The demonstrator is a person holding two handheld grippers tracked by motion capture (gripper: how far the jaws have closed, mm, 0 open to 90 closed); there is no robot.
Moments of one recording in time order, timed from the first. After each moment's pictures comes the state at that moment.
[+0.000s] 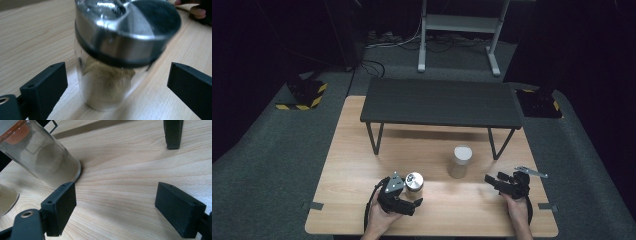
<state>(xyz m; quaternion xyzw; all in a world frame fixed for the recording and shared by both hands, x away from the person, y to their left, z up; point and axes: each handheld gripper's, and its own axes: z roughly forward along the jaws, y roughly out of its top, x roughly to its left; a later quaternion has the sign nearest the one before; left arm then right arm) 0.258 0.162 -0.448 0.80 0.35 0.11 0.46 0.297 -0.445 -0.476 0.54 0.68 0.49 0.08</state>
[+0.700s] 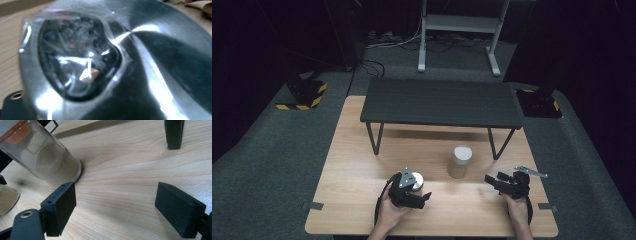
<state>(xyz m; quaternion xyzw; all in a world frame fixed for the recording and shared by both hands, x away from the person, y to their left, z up) 0.271 0.132 -0.449 0.81 0.35 0.13 0.45 0.298 -0.446 -0.476 0.54 0.68 0.49 0.07</state>
